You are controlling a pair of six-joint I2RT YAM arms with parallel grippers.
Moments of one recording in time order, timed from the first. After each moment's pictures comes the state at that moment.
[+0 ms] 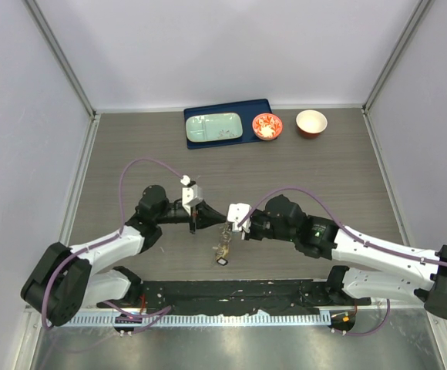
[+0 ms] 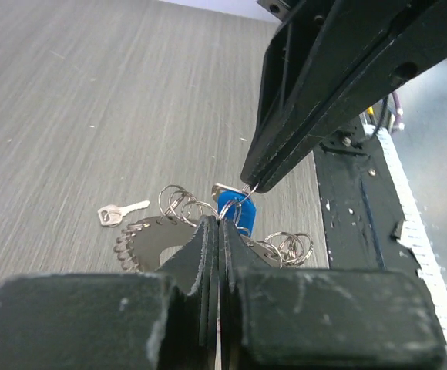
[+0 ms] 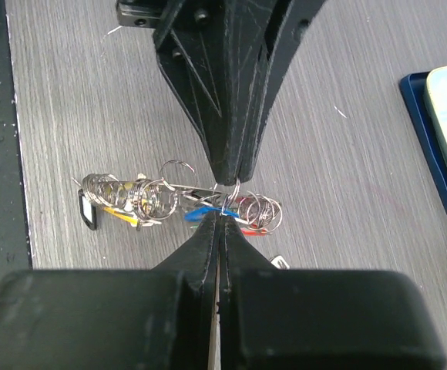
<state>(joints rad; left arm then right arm) -0.55 1.20 0.41 0.66 0.97 -0.01 1.06 1.01 0.70 -0.13 -0.11 -0.44</state>
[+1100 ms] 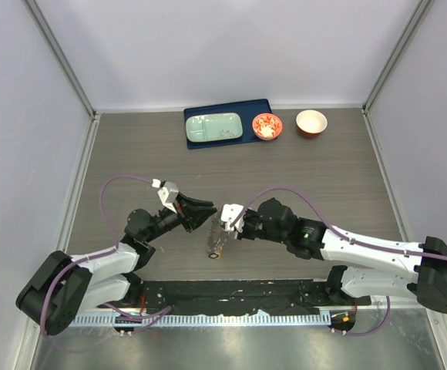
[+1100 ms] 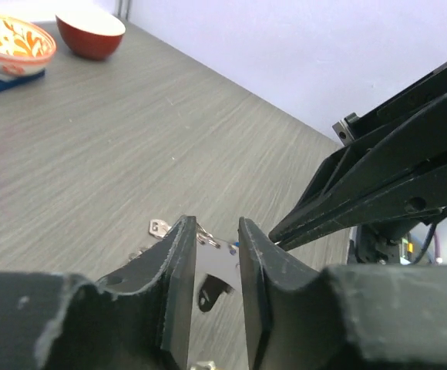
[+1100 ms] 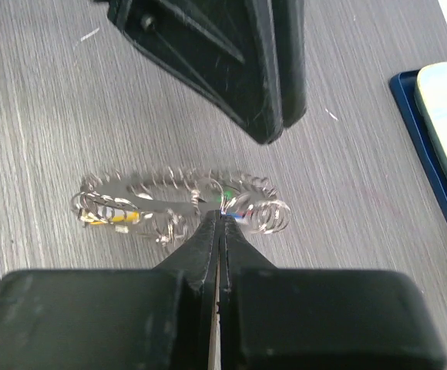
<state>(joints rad) -0.56 1.13 0.15 1.15 0.51 -0.45 1.08 1.10 0.65 0.07 -0.04 -0.43</state>
